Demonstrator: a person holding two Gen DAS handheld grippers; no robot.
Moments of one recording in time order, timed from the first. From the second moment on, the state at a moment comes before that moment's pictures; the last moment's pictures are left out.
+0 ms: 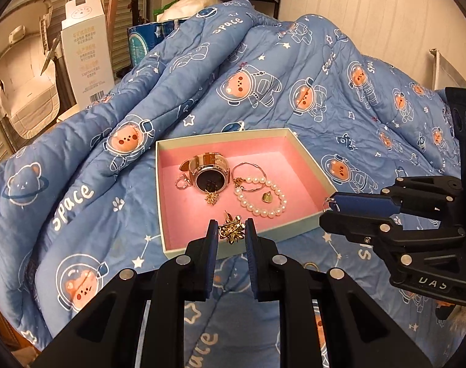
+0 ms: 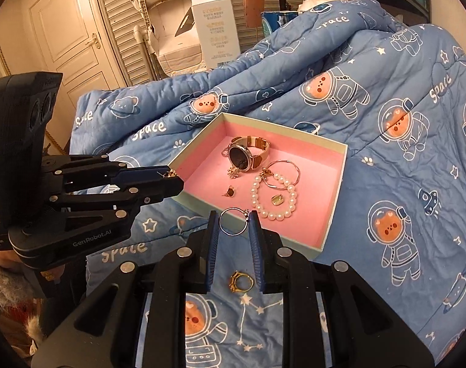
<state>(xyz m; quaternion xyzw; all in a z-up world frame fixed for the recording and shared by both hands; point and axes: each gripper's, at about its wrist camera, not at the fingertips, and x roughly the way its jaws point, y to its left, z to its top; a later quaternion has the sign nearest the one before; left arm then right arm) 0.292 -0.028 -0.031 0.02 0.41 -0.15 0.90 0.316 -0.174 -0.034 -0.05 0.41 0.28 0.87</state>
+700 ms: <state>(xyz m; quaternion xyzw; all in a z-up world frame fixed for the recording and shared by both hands) 0.365 -0.045 -0.071 0.05 0.49 -0.14 0.86 0.408 -0.151 -0.079 -0.10 0.48 0.24 0.84</state>
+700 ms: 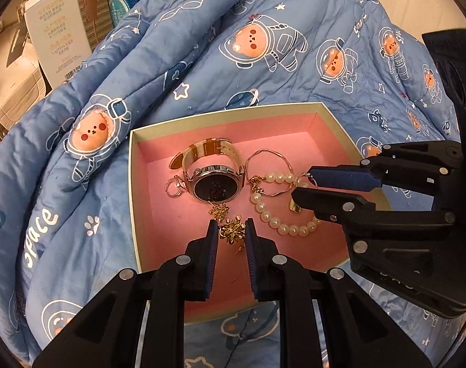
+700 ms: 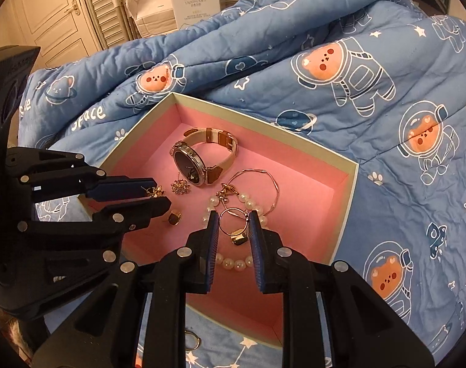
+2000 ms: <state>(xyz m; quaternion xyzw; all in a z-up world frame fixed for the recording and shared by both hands) 0.290 -0.007 -0.021 0.05 0.38 -0.10 0.92 0.356 -0.174 -0.048 -0.06 0.41 0.25 0.88</state>
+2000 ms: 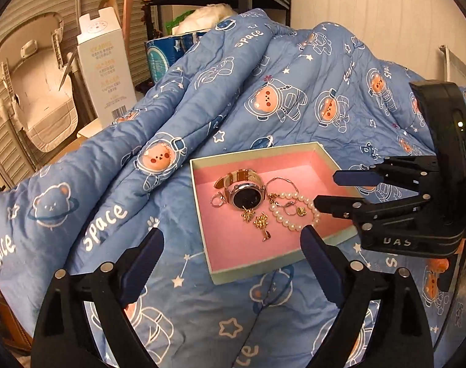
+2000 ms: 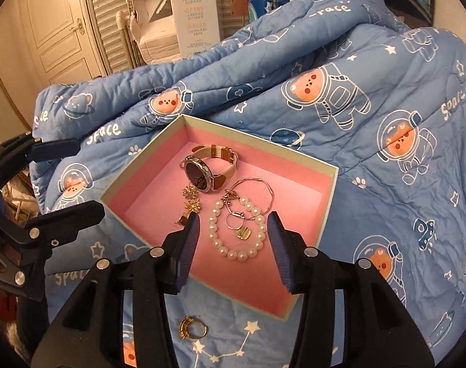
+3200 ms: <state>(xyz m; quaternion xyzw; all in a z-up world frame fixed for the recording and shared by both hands) 0.171 -0.017 -0.094 0.00 0.39 -0.08 0.92 0.258 -0.183 -0.120 -0.04 0.46 0.21 0.86</state>
